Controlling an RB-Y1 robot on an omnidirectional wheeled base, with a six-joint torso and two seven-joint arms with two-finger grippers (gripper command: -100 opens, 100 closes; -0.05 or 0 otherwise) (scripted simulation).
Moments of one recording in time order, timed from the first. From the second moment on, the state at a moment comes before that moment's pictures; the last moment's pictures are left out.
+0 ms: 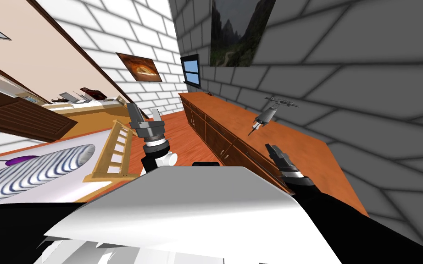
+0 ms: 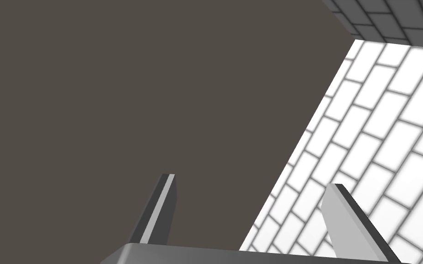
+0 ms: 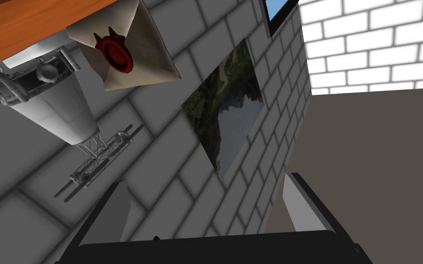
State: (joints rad) left arm 0.46 0.03 -0.07 -2.32 0.11 -0.65 -0.17; right arm 1.03 -0.52 -0.52 -2.10 0.11 -0.66 0.24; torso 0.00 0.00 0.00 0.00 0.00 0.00
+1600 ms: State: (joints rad) left arm 0.46 0.03 -0.07 -2.32 0.11 -0.65 -0.17; right arm 1.40 -0.87 -0.96 -1.93 0.32 -0.80 0.34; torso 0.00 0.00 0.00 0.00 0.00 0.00
